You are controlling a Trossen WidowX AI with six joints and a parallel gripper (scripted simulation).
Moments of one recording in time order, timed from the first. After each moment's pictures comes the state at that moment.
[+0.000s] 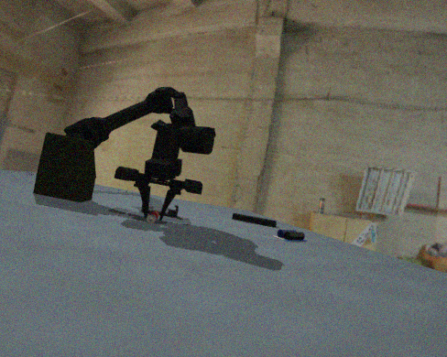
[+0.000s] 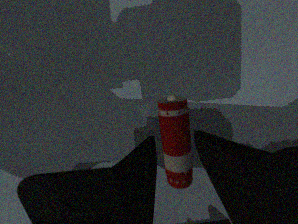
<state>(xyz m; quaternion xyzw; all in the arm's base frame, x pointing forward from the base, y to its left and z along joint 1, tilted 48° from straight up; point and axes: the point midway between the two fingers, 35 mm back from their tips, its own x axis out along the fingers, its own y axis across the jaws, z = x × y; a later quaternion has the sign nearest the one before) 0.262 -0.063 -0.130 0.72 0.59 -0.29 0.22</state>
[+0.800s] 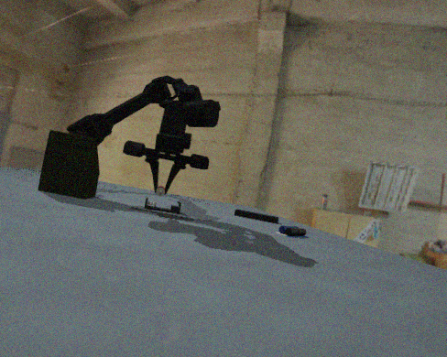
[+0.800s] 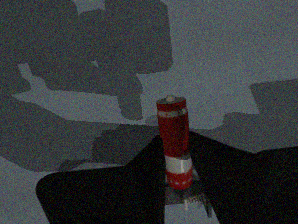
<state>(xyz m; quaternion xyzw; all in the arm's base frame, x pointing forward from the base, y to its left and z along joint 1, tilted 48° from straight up) 0.256 -0.097 -0.093 0.71 0.60 -0.26 0.25</state>
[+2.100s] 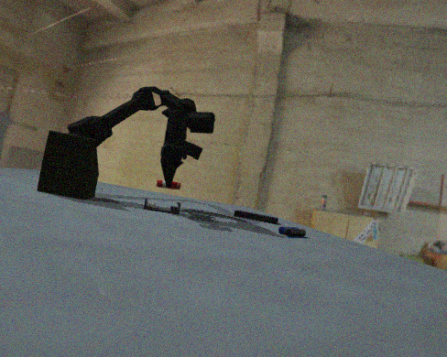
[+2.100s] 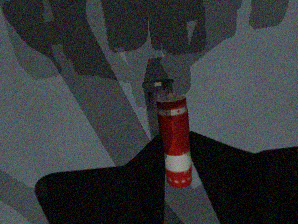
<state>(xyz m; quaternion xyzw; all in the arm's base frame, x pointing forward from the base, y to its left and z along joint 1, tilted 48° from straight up) 0.279 -0.043 -0.007 0.33 0.60 0.23 0.70</state>
